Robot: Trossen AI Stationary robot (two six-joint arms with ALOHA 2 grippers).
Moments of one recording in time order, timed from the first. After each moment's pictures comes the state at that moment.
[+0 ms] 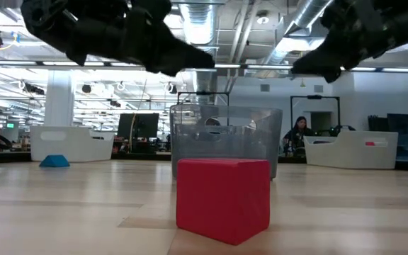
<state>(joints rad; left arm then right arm) -0.08 1.57 0.61 0.78 -0.06 0.21 0.02 0.80 0.36 0.13 0.21 0.15</state>
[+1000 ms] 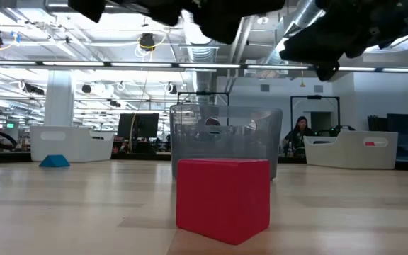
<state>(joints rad) -0.38 1.85 1.06 0.43 0.16 0.26 0.39 1.18 0.43 0.48 0.40 0.28</state>
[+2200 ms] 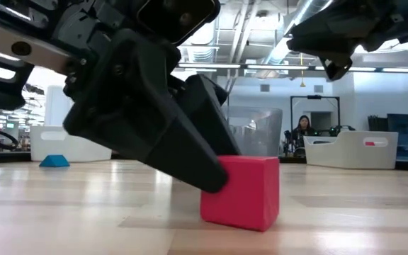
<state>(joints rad) -0.48 2.05 1.07 0.32 0.00 -0.01 0.53 1.31 0.45 0.63 0.52 0.38</state>
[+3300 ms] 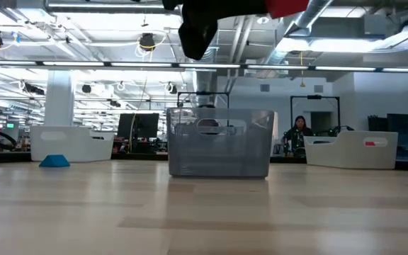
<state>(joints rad) -0.39 1.78 1.07 0.41 -0.17 -0.36 0.81 1.61 0.79 0.60 1.04 -0.75</state>
